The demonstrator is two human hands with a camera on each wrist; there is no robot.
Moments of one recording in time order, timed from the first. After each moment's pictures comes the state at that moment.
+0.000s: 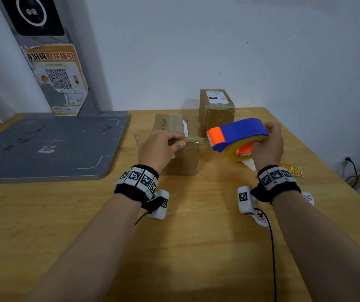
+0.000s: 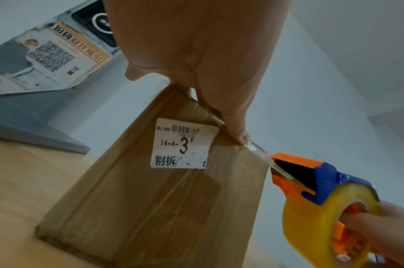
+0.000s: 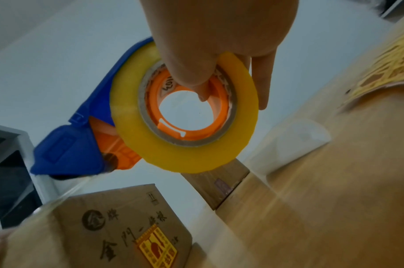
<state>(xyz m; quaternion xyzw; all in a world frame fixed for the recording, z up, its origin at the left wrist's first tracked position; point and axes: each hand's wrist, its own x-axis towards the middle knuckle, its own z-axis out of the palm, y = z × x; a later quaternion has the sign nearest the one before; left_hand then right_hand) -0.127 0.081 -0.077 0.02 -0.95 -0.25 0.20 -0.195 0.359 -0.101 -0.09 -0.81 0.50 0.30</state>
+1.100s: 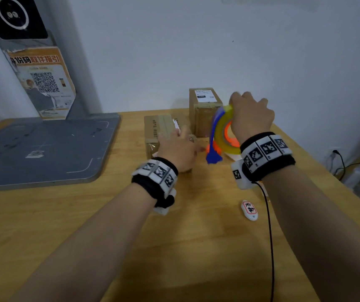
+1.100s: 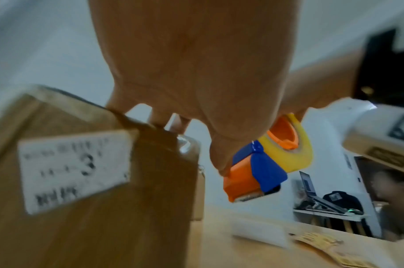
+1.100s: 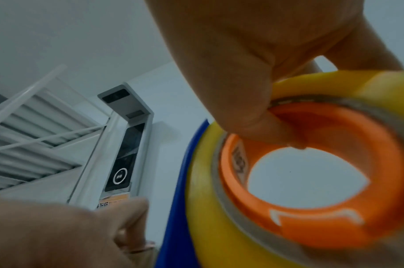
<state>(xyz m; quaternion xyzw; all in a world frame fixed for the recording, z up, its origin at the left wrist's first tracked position) -0.133 0.148 -0.061 -0.11 -0.99 0.04 0.06 -0.175 0.328 -0.005 -0.03 -0.97 0.03 0.22</state>
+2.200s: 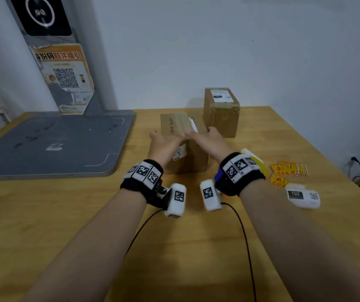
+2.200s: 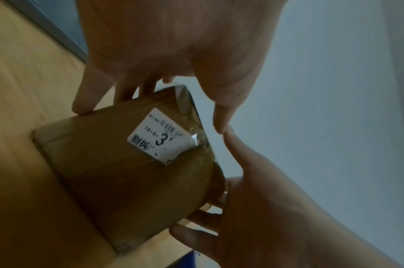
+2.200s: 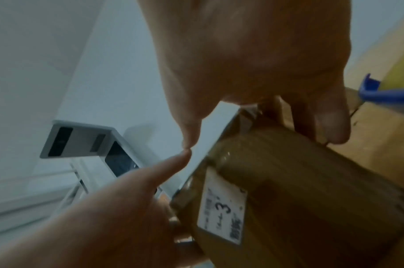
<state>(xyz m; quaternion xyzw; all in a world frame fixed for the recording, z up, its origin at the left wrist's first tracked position) -0.125 0.084 -0.074 0.18 -0.74 -0.64 0.09 -0.175 0.231 -0.069 0.02 -0.85 0.52 -0.08</state>
